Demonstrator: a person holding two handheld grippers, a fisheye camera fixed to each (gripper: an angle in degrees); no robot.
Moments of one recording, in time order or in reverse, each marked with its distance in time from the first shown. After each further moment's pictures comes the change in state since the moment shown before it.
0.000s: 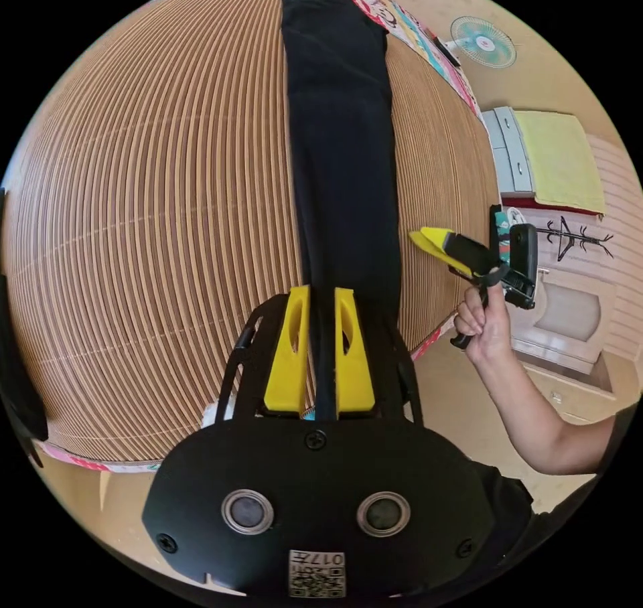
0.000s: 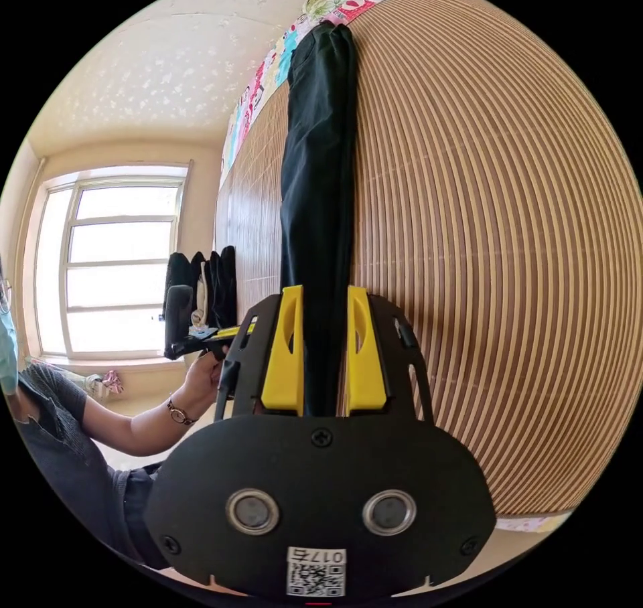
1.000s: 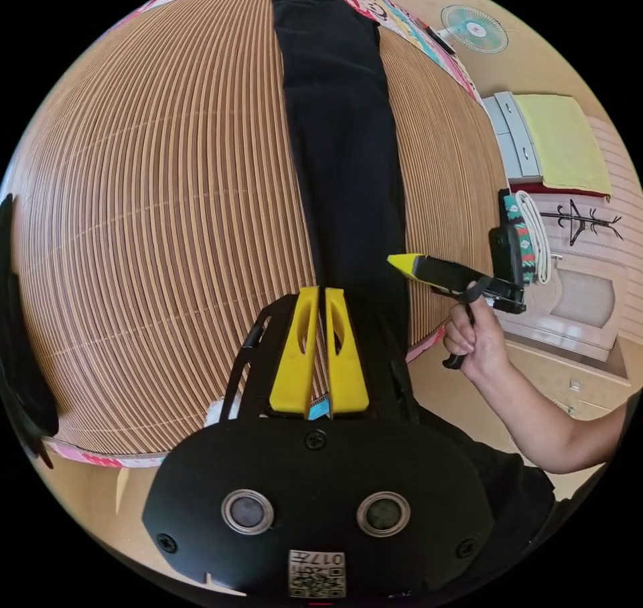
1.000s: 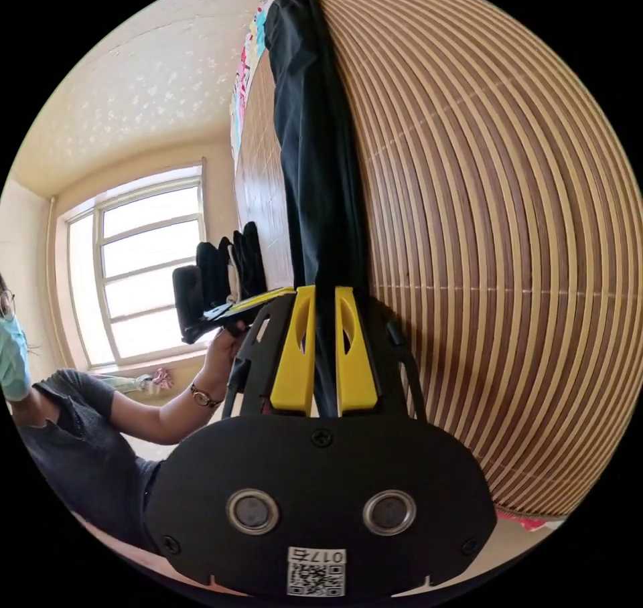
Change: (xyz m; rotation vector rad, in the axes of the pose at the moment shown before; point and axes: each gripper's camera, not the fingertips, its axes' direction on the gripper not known) left arm -0.061 0.039 -0.060 -0.017 -0.077 0.072; right arm 0.029 0.047 0.022 -0.088 -0.261 0.094
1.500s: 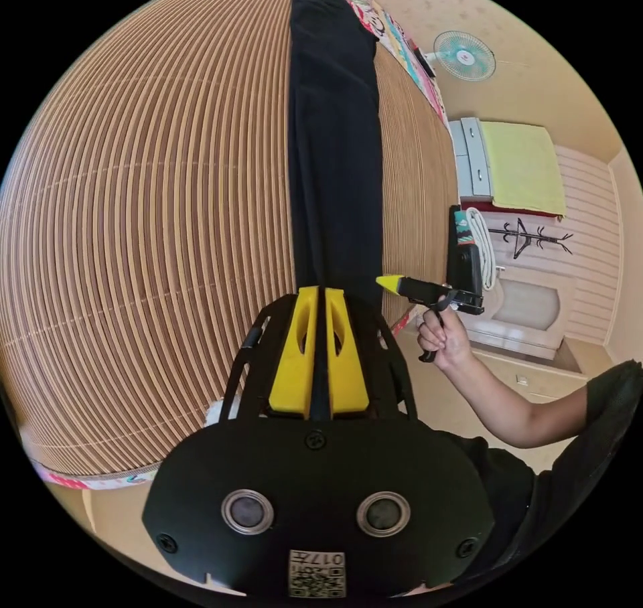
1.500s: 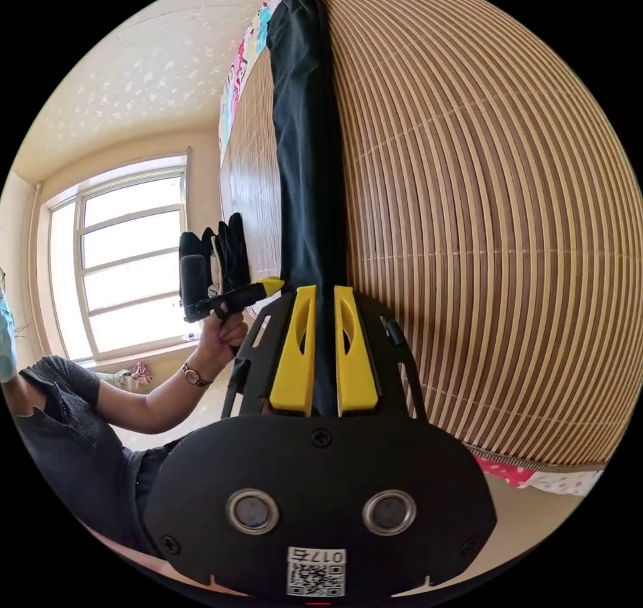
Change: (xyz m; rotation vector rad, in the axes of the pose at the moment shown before) left arm -0.052 0.038 -0.019 0.053 0.311 -0.034; right arm -0.008 0.015 -0.043 0.054 0.123 0.004
